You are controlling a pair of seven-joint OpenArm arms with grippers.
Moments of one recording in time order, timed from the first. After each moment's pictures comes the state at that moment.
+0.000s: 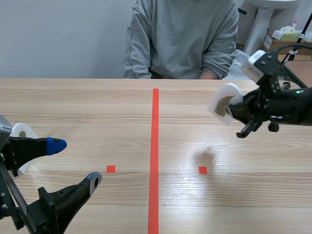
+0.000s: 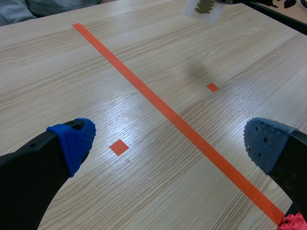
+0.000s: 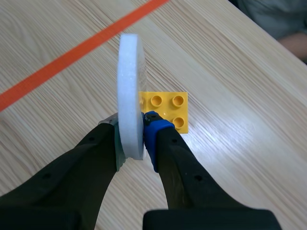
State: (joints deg) left arm 36.6 -35.9 4.1 104.6 -21.3 -27.8 -12.3; right arm 6.3 31.0 -7.2 77.6 14.2 40.3 -11.0
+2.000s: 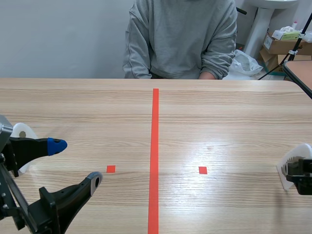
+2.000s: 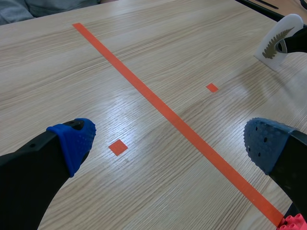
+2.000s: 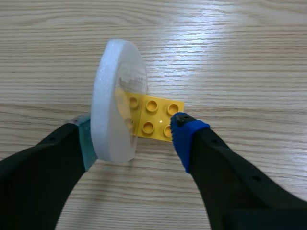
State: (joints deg) left arm 36.6 -35.4 4.1 104.6 -21.3 -27.8 -12.0; right arm -16.3 24.9 16.2 75.6 24.3 23.6 -18.6
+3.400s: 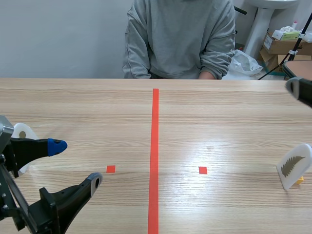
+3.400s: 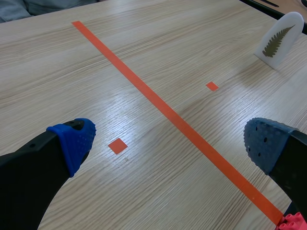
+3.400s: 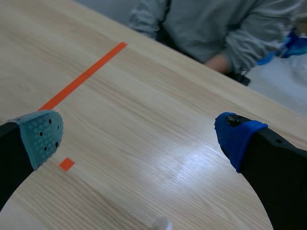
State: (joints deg) left arm 36.6 -35.4 4.1 104.6 -21.3 -27.8 -11.6; right arm -20.4 37.4 24.9 102.6 36.4 43.8 -16.5
